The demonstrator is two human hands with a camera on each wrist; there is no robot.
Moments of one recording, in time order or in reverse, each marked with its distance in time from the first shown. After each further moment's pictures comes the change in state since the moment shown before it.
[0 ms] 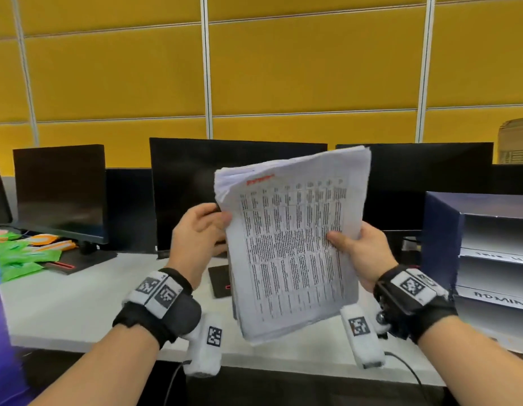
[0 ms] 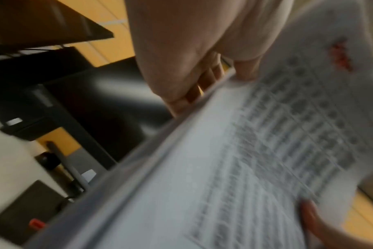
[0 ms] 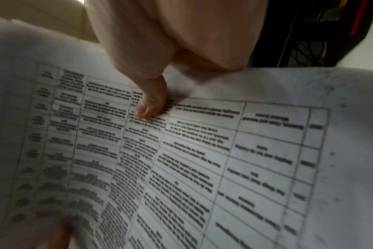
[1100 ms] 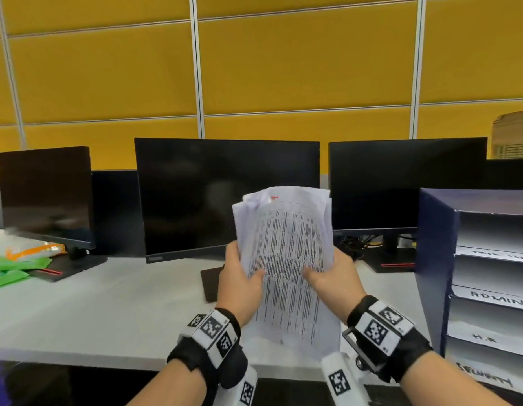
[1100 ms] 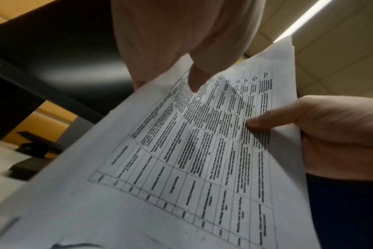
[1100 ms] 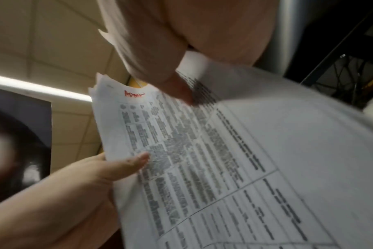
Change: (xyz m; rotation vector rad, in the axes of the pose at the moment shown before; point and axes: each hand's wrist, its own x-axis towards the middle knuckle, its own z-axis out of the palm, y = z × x) left_hand -0.041 -0.058 0.066 0.327 -0.055 0.036; right_hand -0.029 0.028 0.025 -0.240 -0.055 -0.026
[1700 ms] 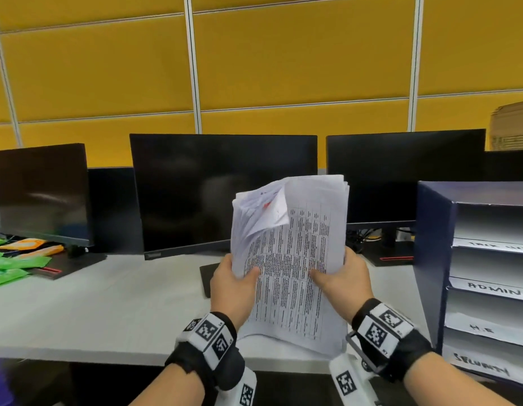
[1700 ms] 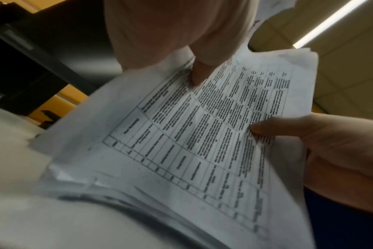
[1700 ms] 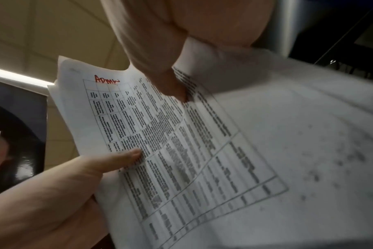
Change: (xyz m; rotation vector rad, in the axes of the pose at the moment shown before) left_hand -0.001 -0.023 0.000 -0.084 0.061 -0.133; right_hand 0.002 0.035 -0.008 -0.001 0.153 0.071
